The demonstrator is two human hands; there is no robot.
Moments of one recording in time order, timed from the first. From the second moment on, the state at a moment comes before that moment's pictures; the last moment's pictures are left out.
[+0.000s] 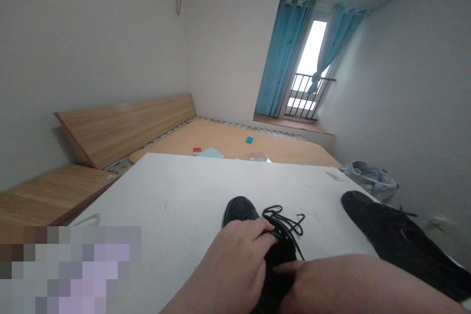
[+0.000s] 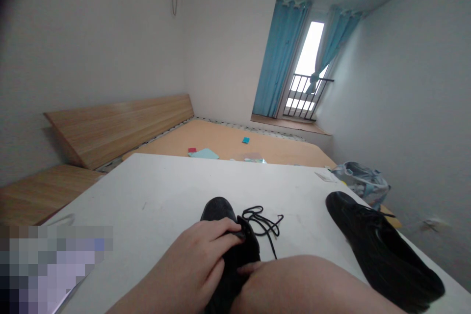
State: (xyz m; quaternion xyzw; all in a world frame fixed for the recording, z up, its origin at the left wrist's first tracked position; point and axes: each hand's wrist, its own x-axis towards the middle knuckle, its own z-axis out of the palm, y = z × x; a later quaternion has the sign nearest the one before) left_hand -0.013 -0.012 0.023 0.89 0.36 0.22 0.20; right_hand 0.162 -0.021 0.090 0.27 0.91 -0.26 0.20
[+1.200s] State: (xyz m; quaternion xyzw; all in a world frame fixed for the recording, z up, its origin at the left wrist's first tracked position) left_hand -0.013 0.005 0.017 0.64 0.37 0.45 0.50; right_hand 0.144 0.021 0.048 0.34 0.68 -0.54 -0.36
